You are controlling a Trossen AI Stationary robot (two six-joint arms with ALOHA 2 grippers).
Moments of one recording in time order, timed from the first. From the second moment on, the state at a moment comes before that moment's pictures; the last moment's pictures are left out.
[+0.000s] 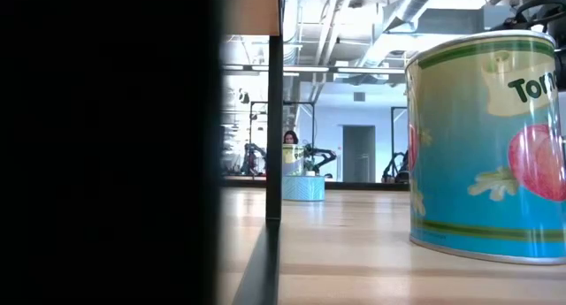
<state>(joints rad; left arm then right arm) 0.25 0.00 0.01 0.03 -0.01 0.04 -0.41 0.00 0.01 0.04 0.00 0.03</state>
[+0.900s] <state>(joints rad) 0.25 0.03 0.02 0.14 0.07 -0.06 -0.41 0.00 0.01 0.04 0.00 0.03</state>
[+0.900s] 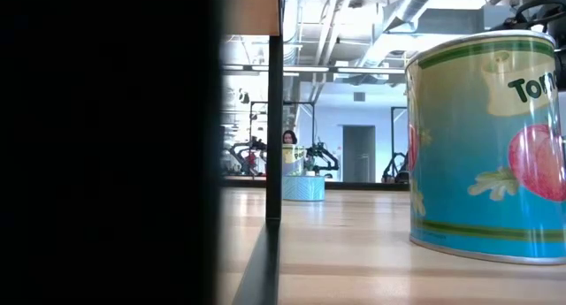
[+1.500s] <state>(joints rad) 0.25 0.75 0.45 -0.14 -0.04 -0.02 -0.41 0.00 0.01 0.03 0.00 0.03</state>
